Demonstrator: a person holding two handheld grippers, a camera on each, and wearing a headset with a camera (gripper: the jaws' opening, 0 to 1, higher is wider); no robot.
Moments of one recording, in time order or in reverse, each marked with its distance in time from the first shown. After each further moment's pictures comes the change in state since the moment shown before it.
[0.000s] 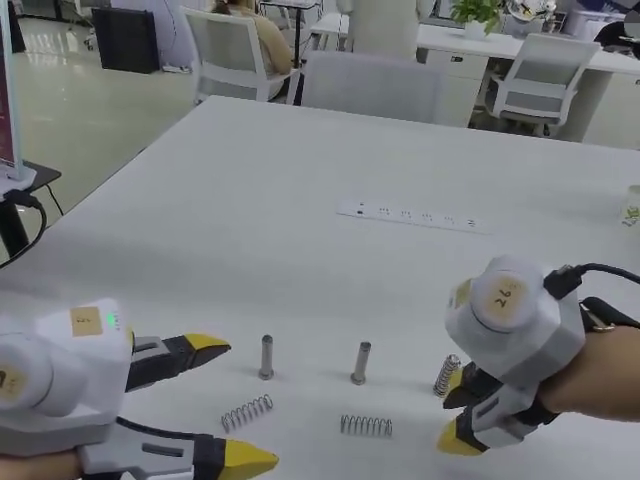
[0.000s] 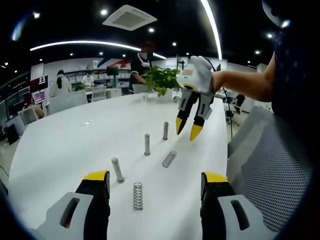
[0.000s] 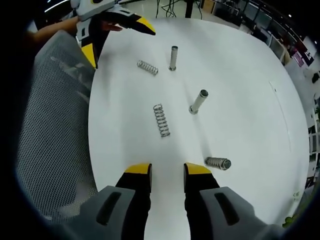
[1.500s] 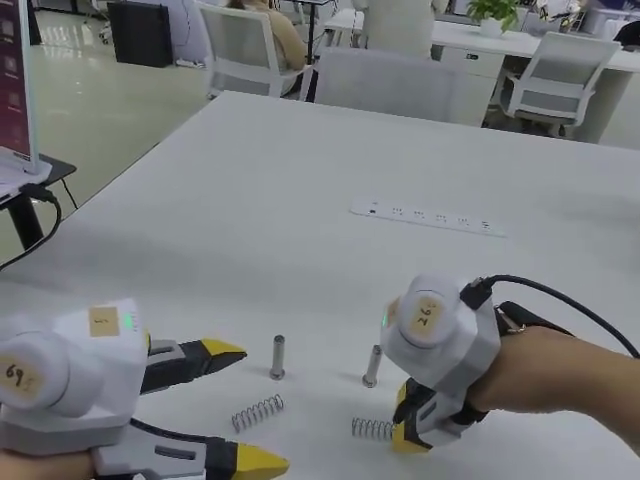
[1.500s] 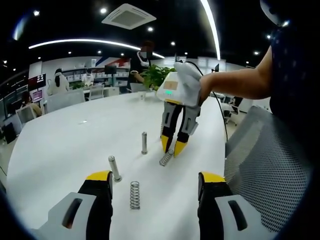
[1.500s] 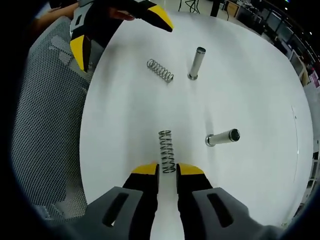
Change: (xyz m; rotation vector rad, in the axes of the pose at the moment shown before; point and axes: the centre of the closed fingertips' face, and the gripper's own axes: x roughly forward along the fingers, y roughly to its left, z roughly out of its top) left arm 0.001 -0.004 -0.003 -0.009 0.007 -0.024; right arm 0.048 0.005 0.033 -0.155 0.039 0.087
